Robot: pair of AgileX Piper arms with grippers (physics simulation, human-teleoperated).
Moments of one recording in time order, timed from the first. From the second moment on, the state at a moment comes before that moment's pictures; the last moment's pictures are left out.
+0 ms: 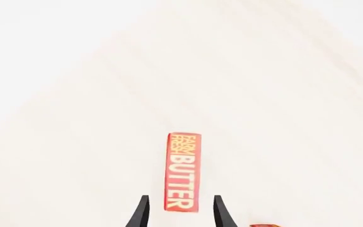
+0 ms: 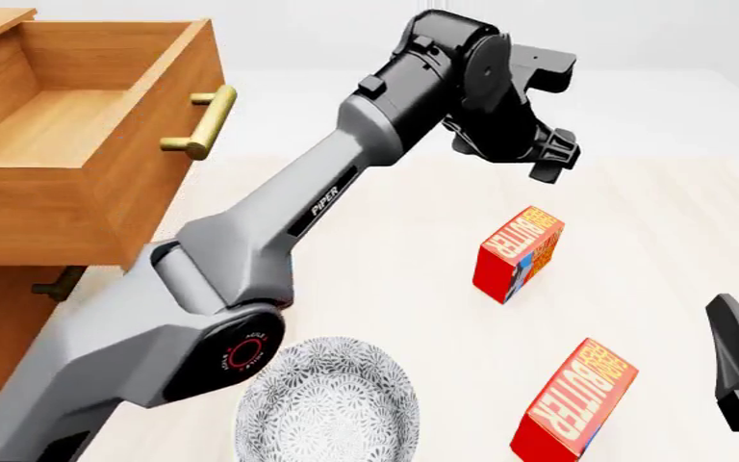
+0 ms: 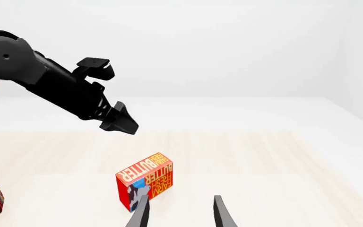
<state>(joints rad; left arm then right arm) -0.86 2.54 -2.82 1.18 -0.12 0.00 0.01 0.00 0.00 0.00</state>
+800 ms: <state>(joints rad) -0.86 2.65 -2.83 1.12 -0.17 0.00 0.01 0.00 0.00 0.00</state>
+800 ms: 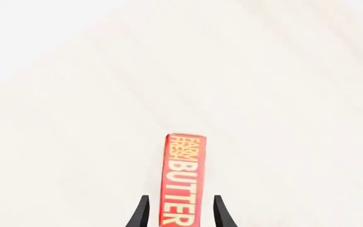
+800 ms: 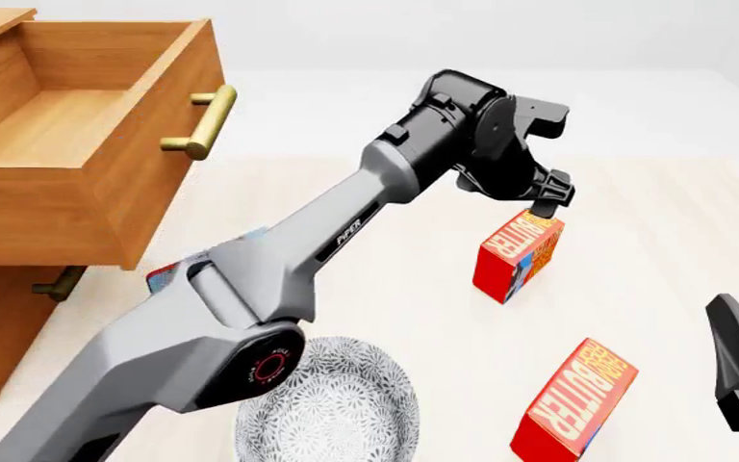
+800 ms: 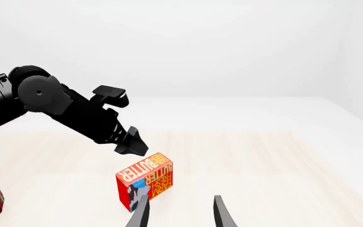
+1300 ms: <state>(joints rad) -0.87 2.70 -2.82 1.09 -0.21 0.00 0.01 0.00 0.00 0.00</state>
